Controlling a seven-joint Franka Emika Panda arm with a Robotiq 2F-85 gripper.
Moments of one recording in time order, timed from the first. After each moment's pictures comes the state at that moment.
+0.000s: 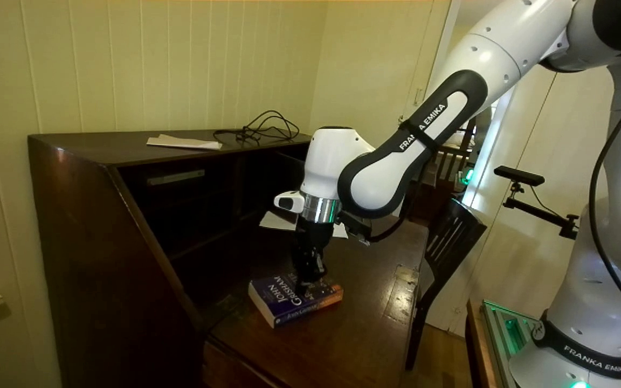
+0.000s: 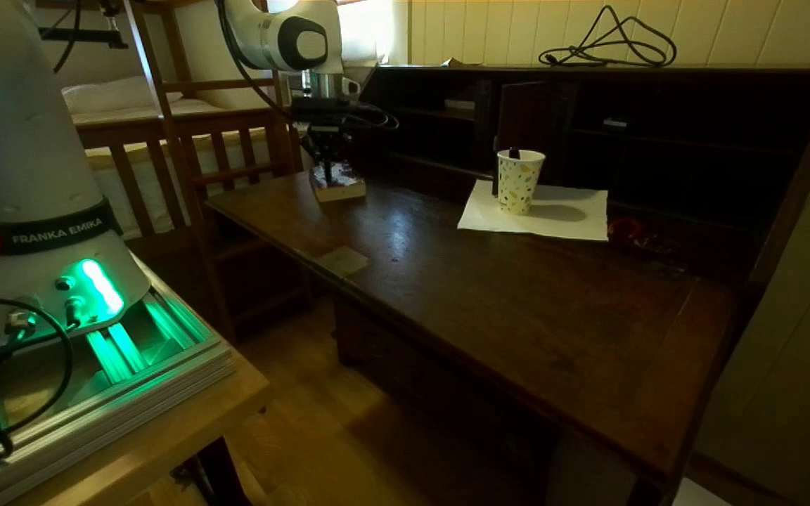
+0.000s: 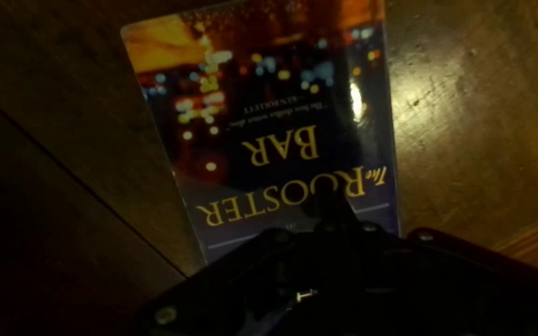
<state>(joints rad) -0.12 0.25 0.27 -2.35 -0.01 2.62 -0.71</state>
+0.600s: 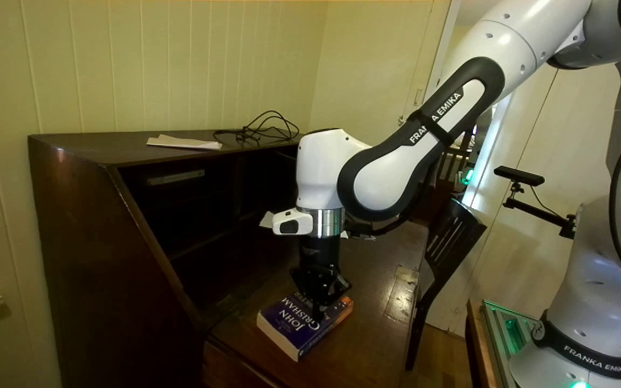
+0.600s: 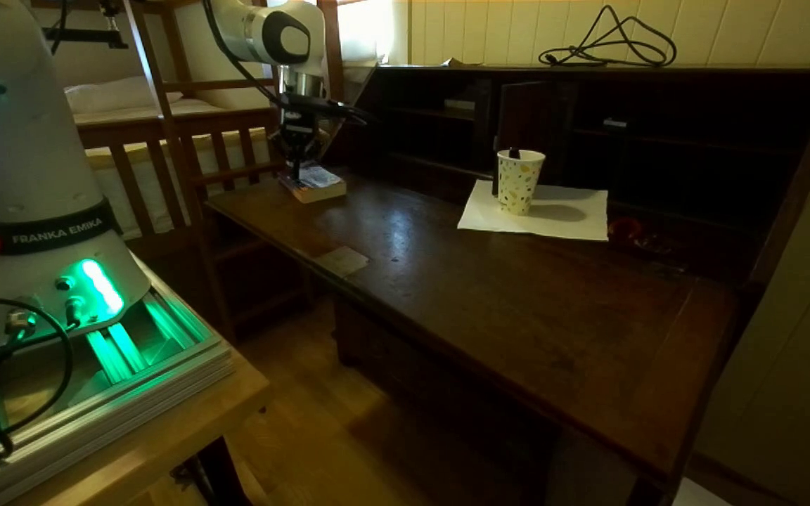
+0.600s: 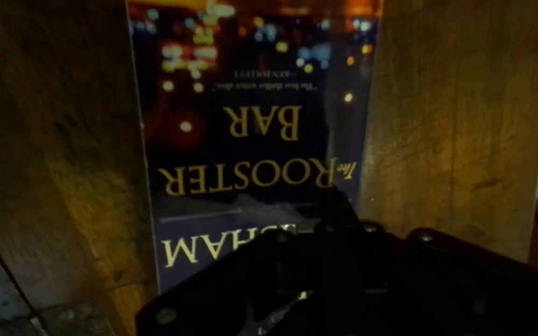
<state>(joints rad) -0.04 0.24 0.30 -2.33 0.05 2.40 -1.10</state>
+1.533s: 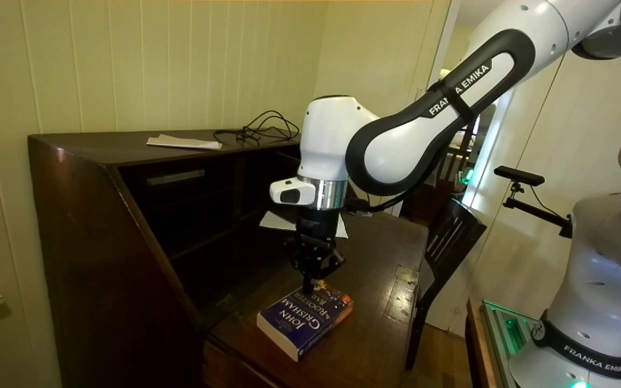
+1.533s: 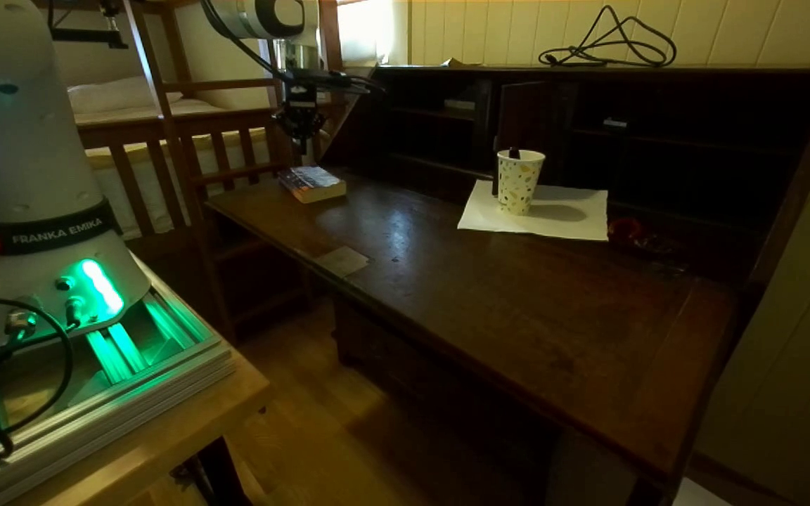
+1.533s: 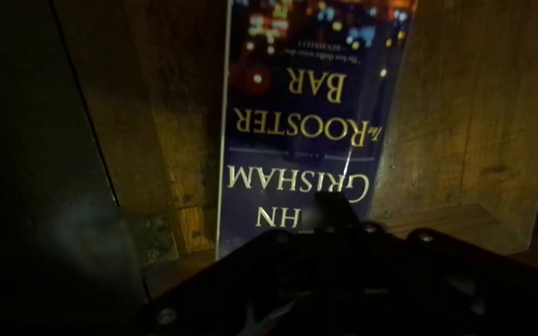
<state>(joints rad) 0.04 0.13 0.22 -2.33 0.04 2.41 -1.16</state>
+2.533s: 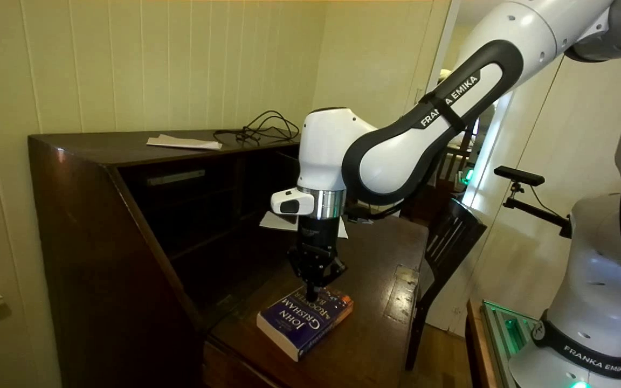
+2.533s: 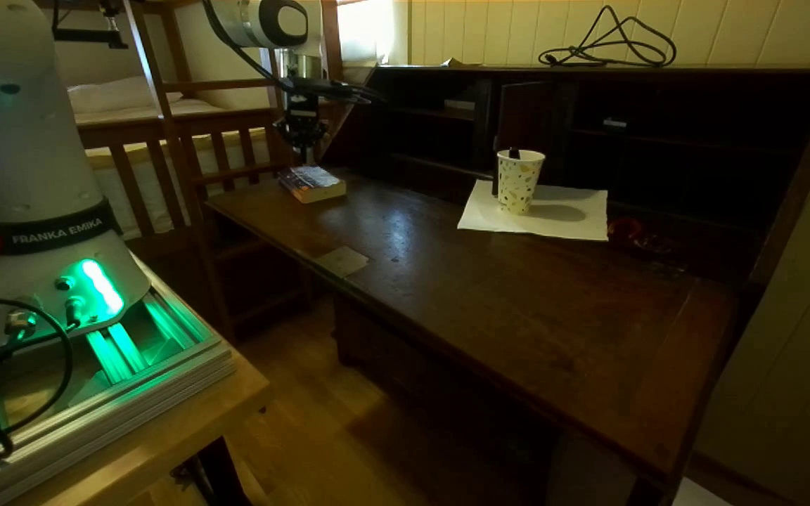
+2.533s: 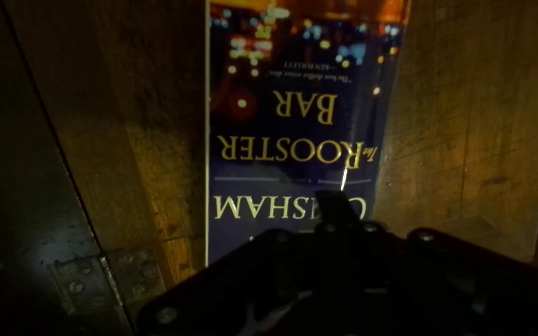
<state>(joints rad) 0.06 0.17 0.20 -2.33 0.04 2.41 -1.14</state>
